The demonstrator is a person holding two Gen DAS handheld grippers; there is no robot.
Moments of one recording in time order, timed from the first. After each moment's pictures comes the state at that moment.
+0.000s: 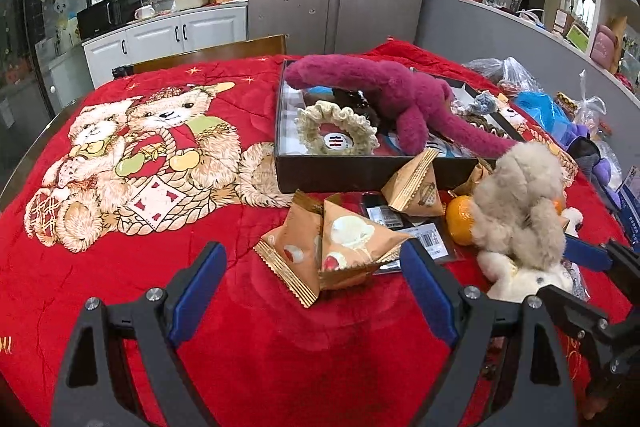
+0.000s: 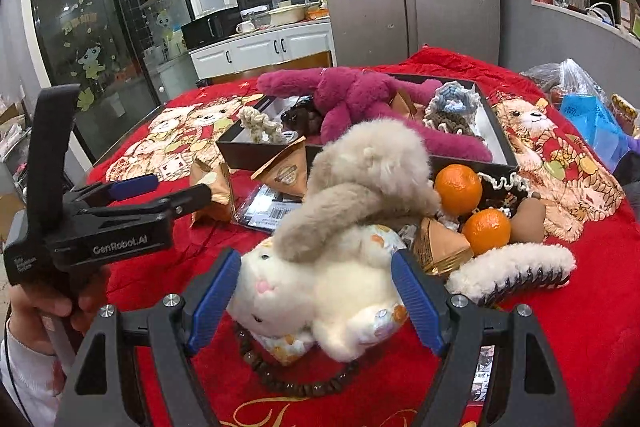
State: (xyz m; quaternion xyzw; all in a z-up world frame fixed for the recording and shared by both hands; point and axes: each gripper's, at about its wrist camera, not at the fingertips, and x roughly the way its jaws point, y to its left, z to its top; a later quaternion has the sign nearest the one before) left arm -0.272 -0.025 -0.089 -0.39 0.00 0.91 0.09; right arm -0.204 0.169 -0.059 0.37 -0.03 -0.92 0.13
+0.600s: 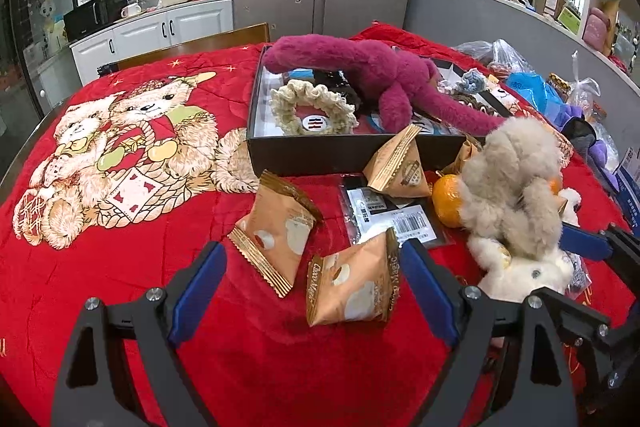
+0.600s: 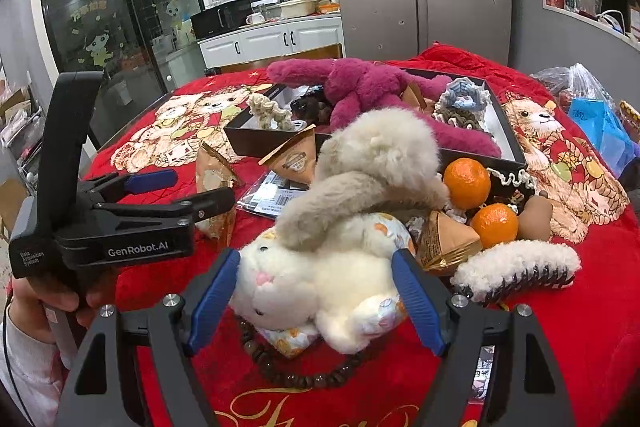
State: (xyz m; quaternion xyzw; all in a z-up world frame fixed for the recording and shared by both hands) left arm -0.272 -0.010 -0.100 -0.41 0.01 0.91 0.11; right arm -0.203 0.165 -0.064 0.38 -0.02 -0.92 0.14
